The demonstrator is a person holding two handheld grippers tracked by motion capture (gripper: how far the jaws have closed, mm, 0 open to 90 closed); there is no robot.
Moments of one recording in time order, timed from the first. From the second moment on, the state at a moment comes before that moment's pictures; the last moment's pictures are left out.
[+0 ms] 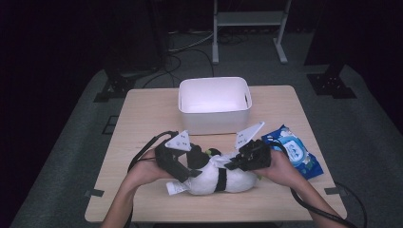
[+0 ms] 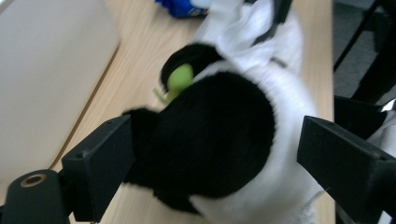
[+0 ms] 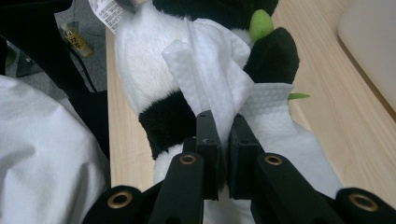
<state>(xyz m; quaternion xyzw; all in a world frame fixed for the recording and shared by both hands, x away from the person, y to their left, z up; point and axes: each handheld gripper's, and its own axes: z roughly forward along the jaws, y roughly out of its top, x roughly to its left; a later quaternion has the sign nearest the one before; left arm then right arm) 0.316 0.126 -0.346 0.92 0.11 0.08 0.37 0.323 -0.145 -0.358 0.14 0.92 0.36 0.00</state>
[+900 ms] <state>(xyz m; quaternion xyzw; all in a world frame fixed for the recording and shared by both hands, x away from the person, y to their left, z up) 0.319 0.134 -0.372 0.90 0.11 0.05 0.42 0.340 -0.089 -0.337 0.10 0.94 0.33 0.01</state>
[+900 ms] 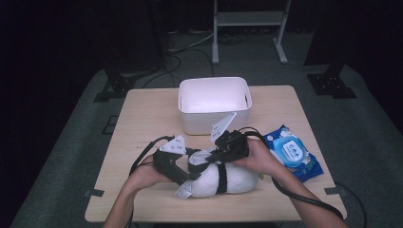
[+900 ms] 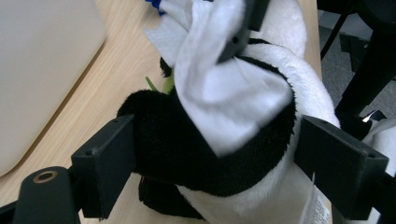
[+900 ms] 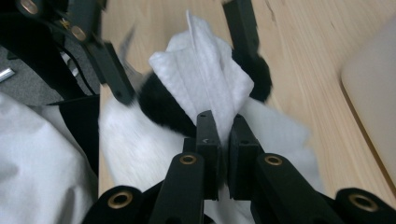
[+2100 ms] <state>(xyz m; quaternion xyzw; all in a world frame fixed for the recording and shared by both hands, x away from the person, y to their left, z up) 0.326 0.125 -0.377 0.90 0.12 0.02 0.41 0.327 -0.108 -0.340 0.10 0.94 0.33 0.02</state>
